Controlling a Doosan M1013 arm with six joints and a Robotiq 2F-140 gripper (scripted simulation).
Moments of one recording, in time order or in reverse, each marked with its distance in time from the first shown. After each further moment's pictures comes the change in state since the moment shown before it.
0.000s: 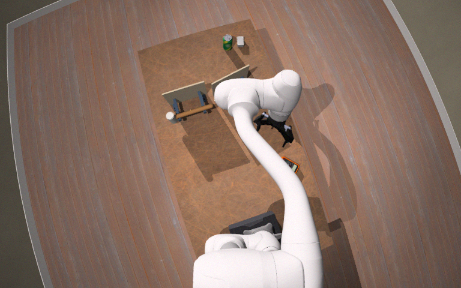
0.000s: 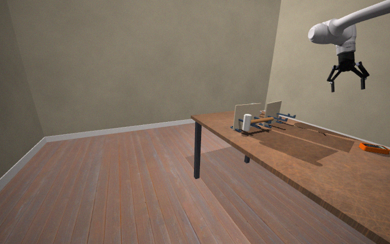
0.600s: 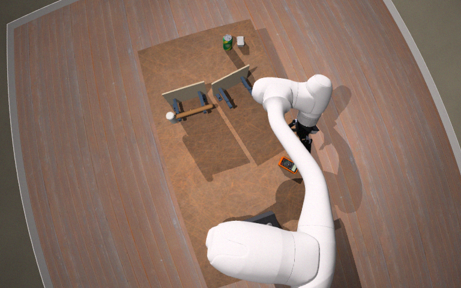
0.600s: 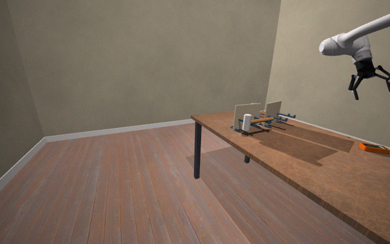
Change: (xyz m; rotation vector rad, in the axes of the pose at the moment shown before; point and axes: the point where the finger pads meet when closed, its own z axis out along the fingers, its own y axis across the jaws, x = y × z) arm 0.023 0.127 0.043 -0.156 -0.176 0.663
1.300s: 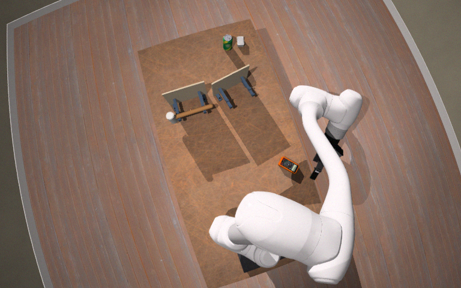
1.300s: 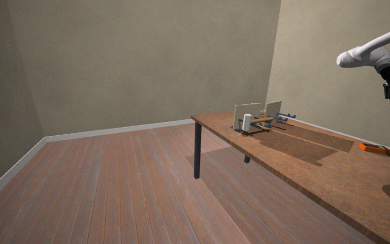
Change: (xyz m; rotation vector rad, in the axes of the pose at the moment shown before) arm 0.083 0.108 0.052 -0.265 -0.134 0.756
